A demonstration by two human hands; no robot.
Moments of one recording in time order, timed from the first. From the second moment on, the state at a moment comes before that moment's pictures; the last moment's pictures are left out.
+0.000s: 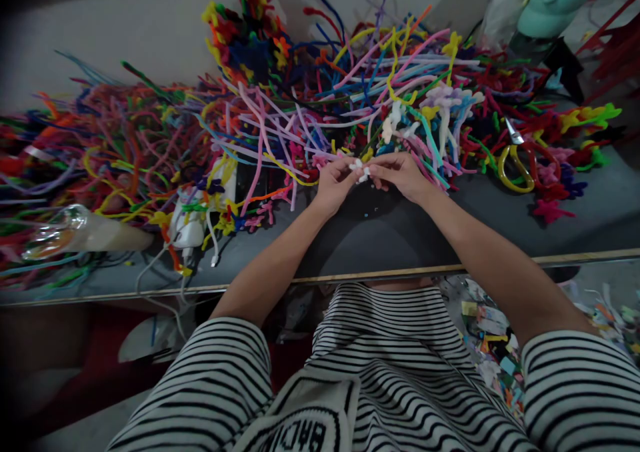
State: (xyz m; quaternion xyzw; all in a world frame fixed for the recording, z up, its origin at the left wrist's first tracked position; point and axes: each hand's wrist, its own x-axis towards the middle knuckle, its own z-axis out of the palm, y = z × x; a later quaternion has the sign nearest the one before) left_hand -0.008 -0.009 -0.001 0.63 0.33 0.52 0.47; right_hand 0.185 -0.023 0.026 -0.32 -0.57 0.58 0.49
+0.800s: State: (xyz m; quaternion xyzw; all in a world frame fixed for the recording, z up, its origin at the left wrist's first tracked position) left_hand 0.000 -0.021 -0.001 0.68 0.39 0.55 0.30; right_hand 0.175 -0.025 0.029 -0.35 -0.61 0.50 0.50
